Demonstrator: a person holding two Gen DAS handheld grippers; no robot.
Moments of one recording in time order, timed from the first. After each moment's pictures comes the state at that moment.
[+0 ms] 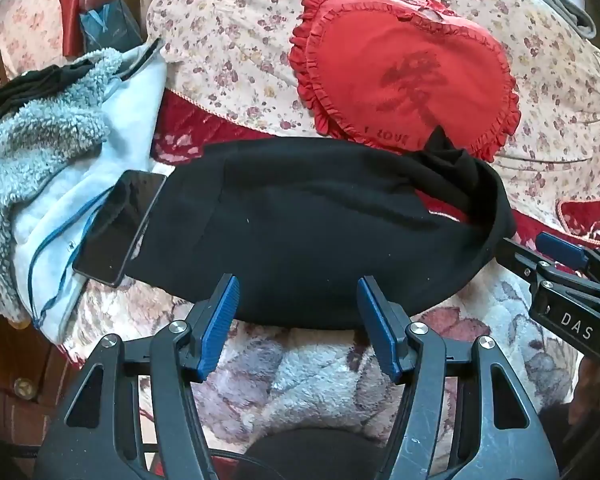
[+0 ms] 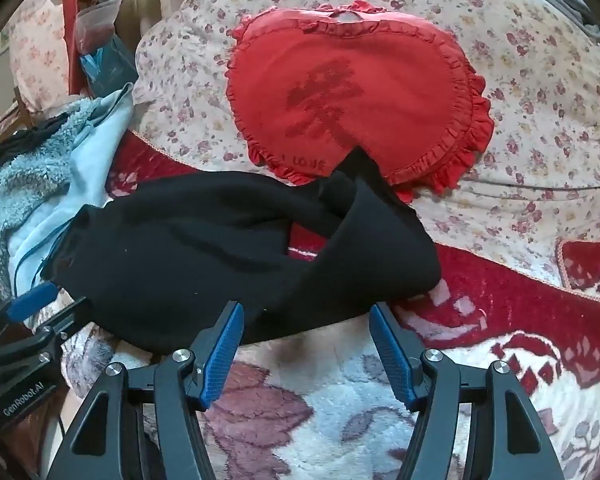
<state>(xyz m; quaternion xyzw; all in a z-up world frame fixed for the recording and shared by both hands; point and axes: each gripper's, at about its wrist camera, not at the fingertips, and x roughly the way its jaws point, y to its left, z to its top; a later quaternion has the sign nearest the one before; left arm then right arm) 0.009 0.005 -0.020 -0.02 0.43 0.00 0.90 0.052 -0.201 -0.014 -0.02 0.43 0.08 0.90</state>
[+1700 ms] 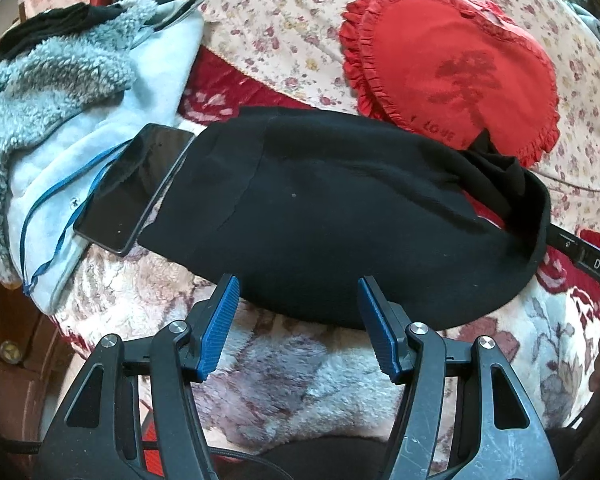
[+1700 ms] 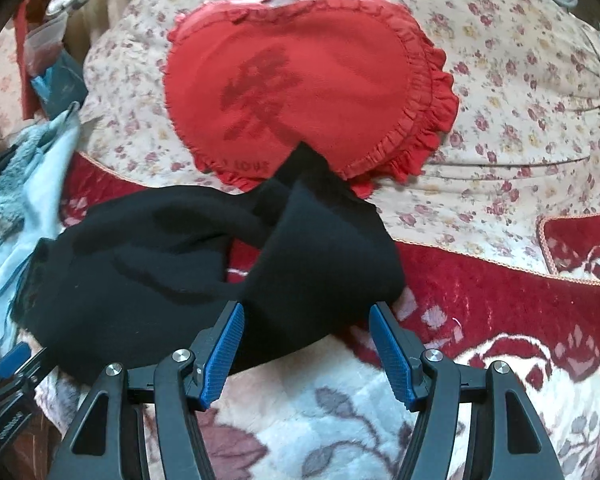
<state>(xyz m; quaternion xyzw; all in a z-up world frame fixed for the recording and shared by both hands) 0.023 0.043 -0.048 -0.07 0.46 0.04 0.88 0.099 -0.235 -0.022 0.02 0.44 0.02 0.90</state>
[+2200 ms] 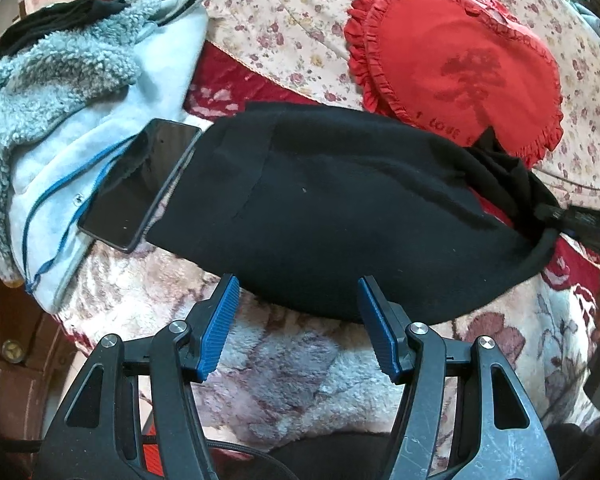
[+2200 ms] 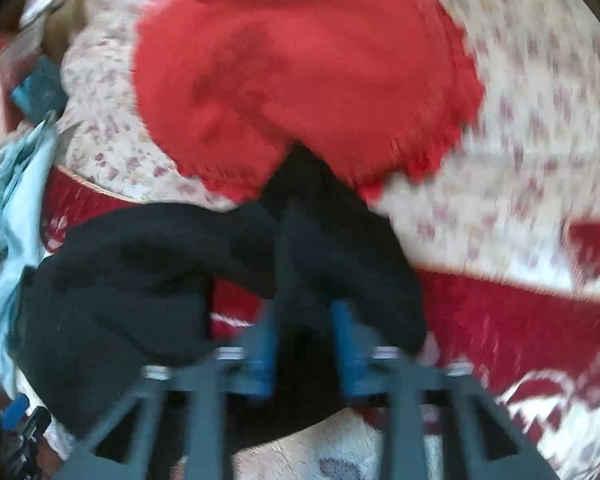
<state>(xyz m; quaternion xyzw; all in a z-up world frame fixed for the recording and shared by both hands) 0.020 0.050 -0.048 -0.07 0.47 0.04 0.88 0.153 -0.253 -0.043 0.07 0.48 0.03 0.87</state>
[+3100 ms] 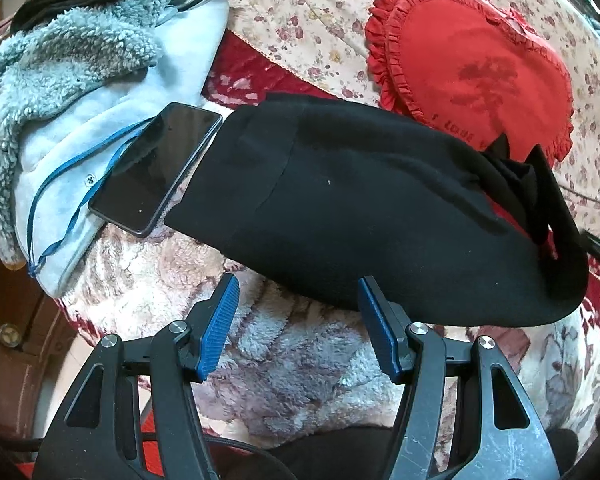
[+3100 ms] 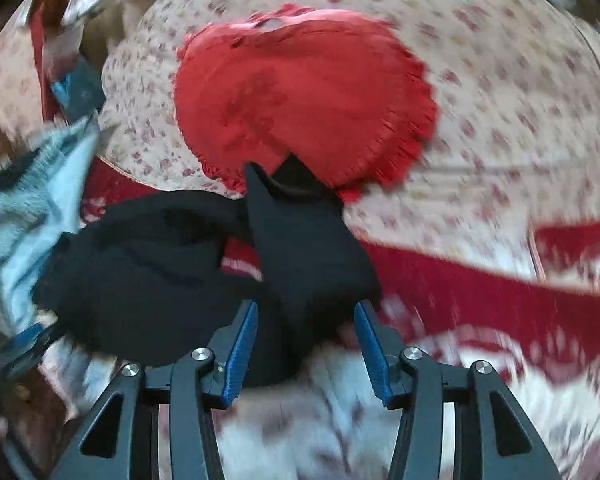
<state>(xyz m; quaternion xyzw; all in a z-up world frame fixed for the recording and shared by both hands) 0.016 0.063 -0.053 -0.09 0.48 0.06 0.87 0.095 -0.250 -0.009 -0.02 0.44 0.04 0.90</state>
